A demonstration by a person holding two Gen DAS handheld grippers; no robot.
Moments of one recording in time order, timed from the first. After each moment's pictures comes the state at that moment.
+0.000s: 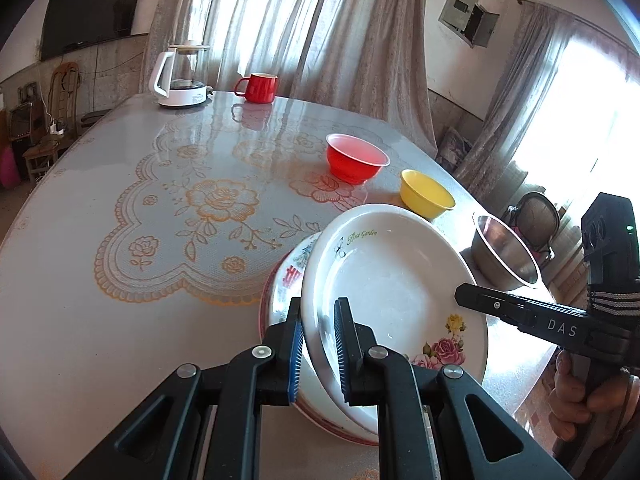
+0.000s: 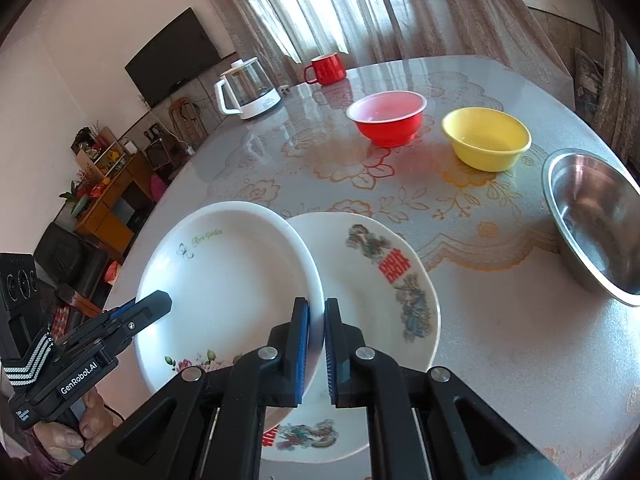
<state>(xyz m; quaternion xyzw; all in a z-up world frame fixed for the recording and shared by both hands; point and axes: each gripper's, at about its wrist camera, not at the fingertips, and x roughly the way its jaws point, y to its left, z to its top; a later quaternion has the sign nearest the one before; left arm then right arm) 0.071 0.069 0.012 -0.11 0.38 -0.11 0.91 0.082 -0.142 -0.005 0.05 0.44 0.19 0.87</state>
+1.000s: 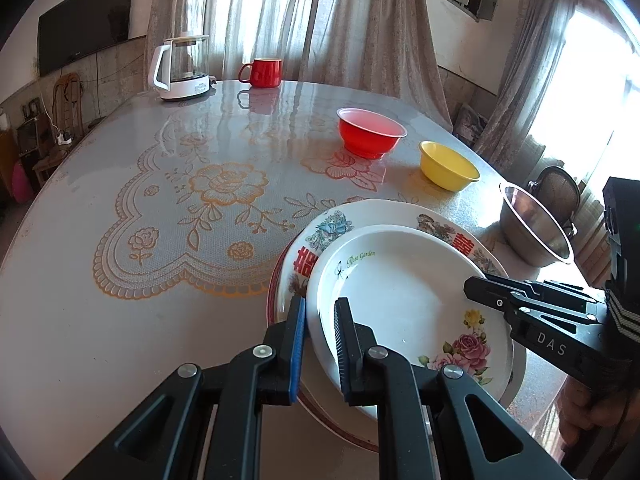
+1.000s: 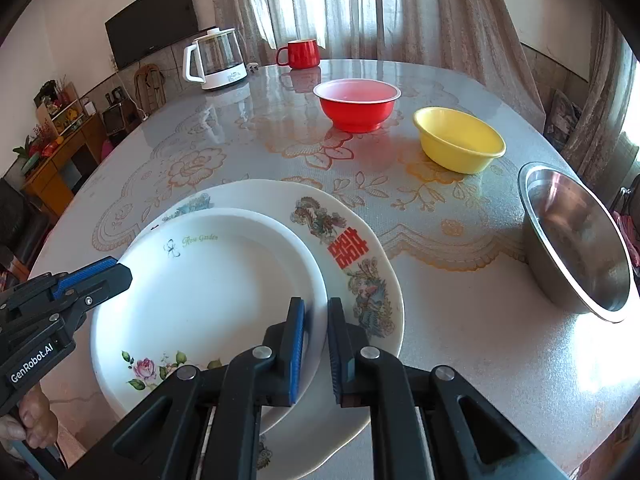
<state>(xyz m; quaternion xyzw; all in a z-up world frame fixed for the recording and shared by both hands) 0.079 0.060 -0.010 -0.07 0.40 -0.08 0.91 0.089 -0.126 -0.034 -0.05 0.44 0.12 0.89</state>
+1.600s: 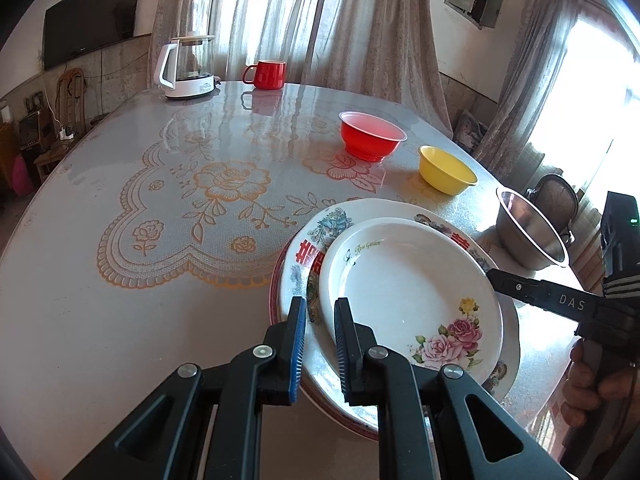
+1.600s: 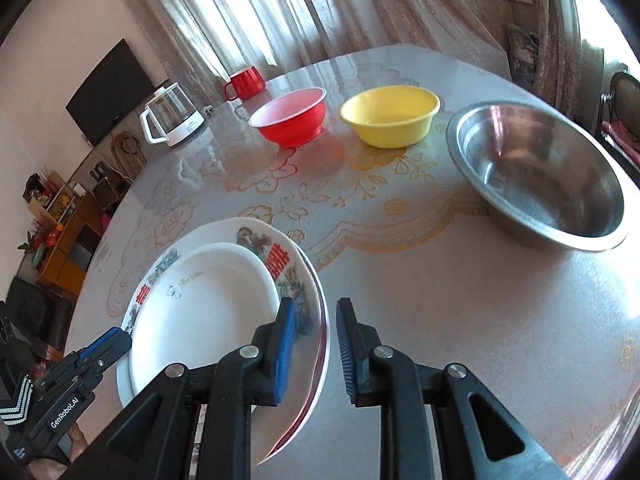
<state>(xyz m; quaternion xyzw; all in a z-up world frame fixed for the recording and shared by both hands) 0.069 0.064 -0.009 -0.08 0.39 -0.08 0.91 0.092 -0.185 -0.033 0.11 0.44 0.10 0.88</state>
